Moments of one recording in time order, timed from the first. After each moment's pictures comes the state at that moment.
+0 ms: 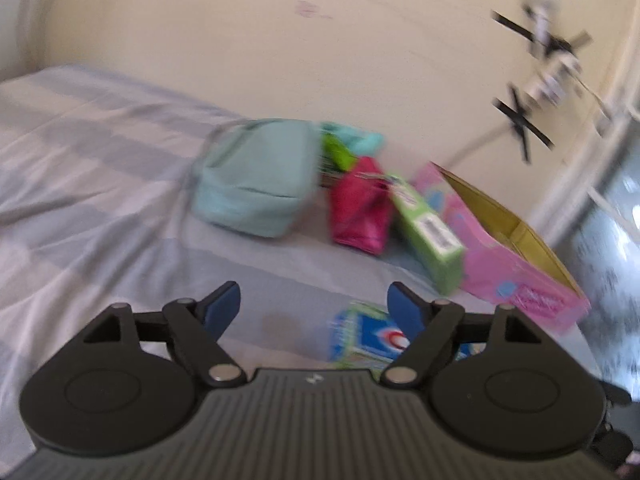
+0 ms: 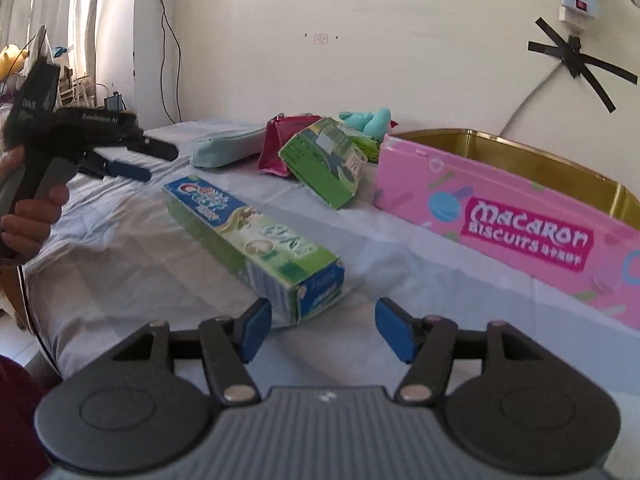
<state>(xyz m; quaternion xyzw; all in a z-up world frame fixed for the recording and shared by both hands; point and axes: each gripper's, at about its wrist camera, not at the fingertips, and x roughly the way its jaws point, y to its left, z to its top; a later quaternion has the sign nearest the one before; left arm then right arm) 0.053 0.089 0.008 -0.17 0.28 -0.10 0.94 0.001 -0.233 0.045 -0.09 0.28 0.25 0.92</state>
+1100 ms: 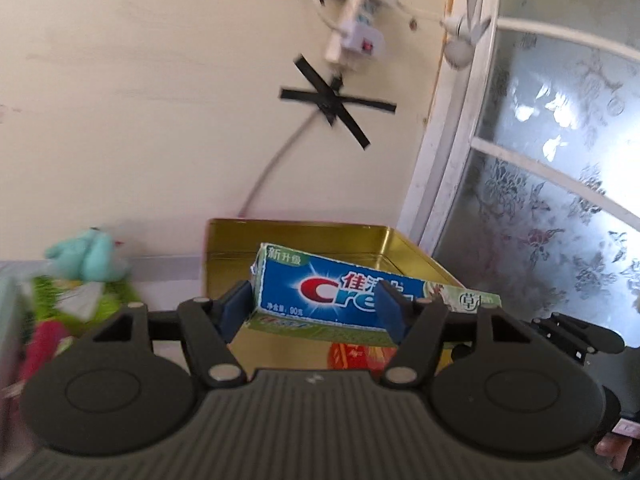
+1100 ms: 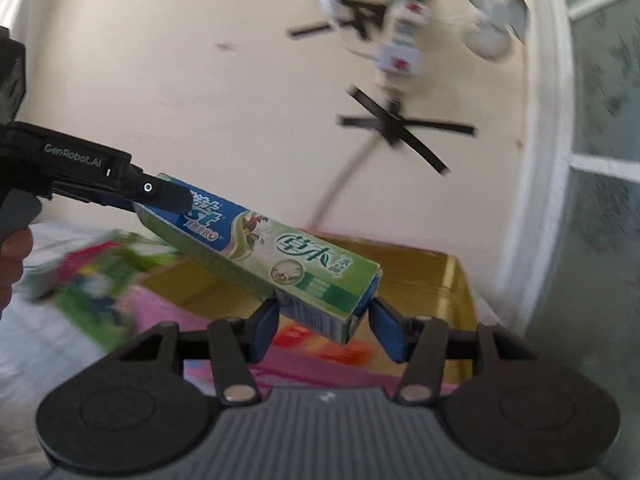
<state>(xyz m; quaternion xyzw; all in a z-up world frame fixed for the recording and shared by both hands) 0.170 -0.136 0.081 -0.03 0.21 -0.27 0.94 0.089 -0.341 0.102 -0.05 0.18 0.03 0.98</state>
